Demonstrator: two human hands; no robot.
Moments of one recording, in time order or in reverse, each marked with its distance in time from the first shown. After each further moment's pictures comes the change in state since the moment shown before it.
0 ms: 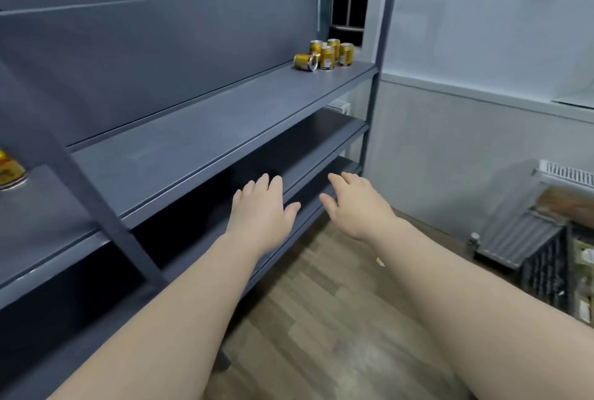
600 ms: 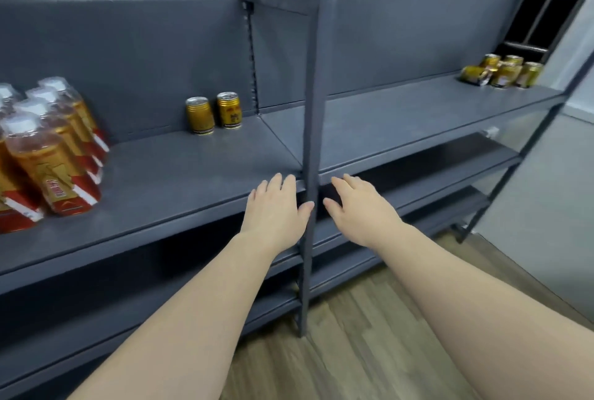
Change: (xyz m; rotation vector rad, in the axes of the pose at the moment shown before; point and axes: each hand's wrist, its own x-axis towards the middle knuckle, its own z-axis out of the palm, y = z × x) left_hand -0.166 -0.252 -0.048 -0.062 0.099 -0.373; right_hand -0.035 -0.293 0.088 -0.015 -0.105 -0.432
